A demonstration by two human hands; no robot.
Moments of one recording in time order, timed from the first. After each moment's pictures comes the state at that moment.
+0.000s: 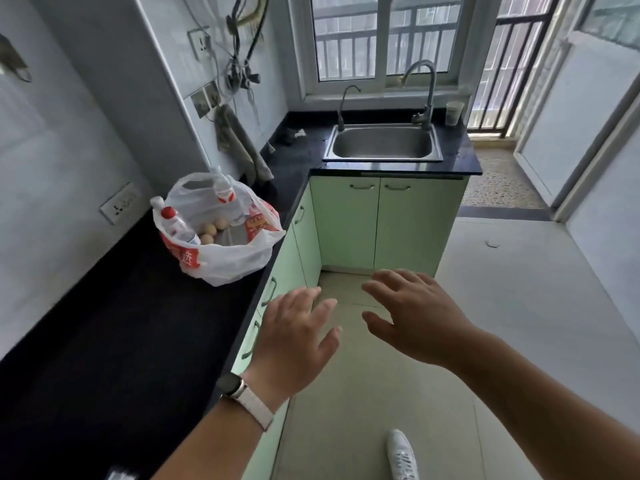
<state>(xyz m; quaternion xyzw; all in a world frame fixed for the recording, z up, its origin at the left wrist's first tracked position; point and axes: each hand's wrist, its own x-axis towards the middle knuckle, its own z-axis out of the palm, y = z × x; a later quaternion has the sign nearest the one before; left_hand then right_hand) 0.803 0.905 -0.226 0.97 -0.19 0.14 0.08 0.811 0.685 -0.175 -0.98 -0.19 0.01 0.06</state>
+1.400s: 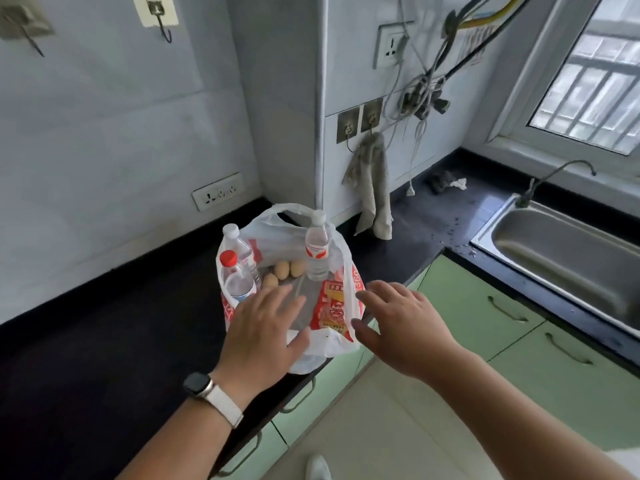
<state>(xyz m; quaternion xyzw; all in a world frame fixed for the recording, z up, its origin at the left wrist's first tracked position) 1.097 1.051 -0.236 0.98 0.12 0.16 0.06 1.236 0.856 -0.190 -0.89 -0.45 0.04 0.04</state>
